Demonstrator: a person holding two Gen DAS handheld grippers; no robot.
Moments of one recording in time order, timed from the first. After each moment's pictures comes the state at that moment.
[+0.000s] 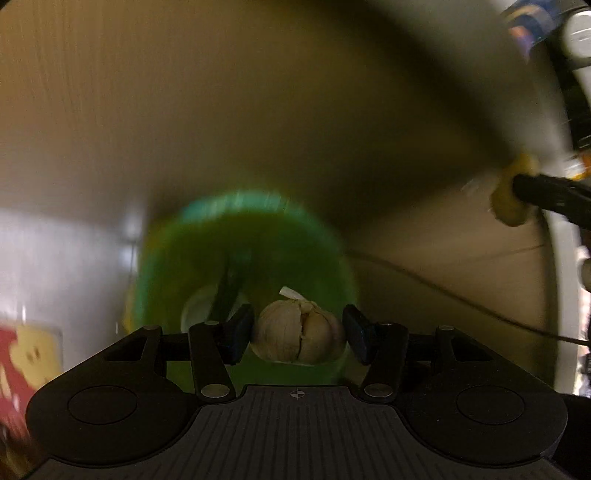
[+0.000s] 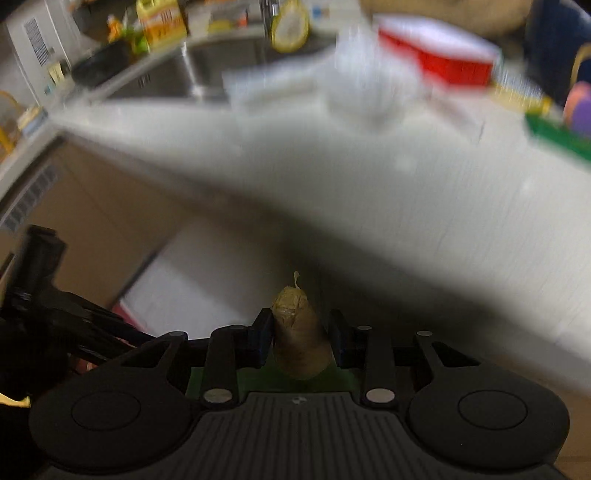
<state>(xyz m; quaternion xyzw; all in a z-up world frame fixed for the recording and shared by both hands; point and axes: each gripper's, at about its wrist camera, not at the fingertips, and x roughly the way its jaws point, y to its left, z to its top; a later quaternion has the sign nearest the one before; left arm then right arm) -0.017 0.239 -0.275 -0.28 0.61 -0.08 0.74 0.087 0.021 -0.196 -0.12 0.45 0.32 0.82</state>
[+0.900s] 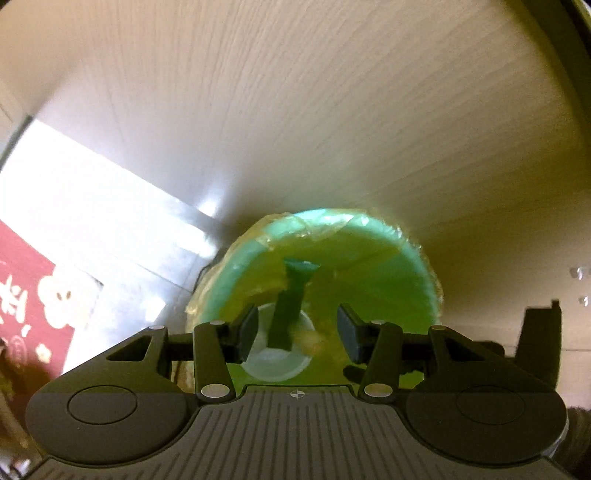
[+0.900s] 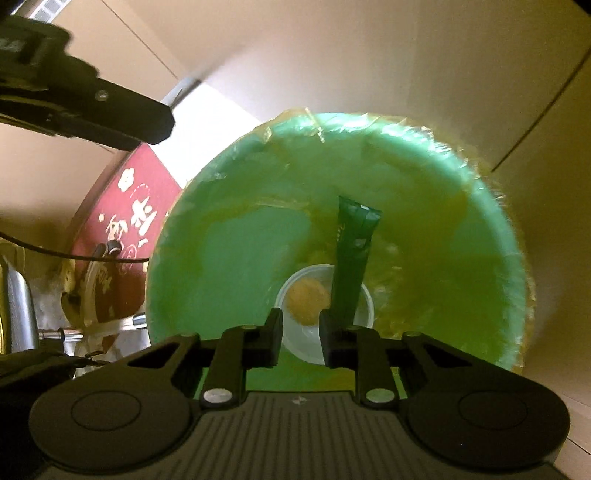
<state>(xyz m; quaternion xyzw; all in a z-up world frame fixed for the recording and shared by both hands) -0.038 0.275 -0.317 -0.32 0.59 0.11 0.73 0.061 0.107 -0.450 -0.23 0.60 0.39 0.66</state>
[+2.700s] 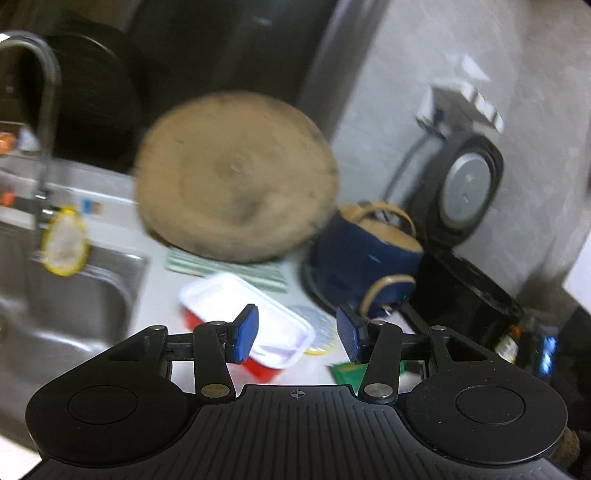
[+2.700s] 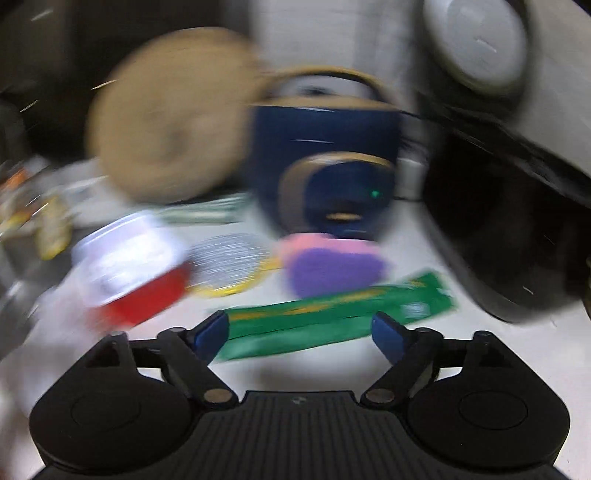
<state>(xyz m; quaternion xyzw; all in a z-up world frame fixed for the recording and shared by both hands) 0.182 0.159 0.034 -0.15 0.24 -0.08 0.95 0.275 -0.141 -0.085 0.01 0.28 0.03 0.96</state>
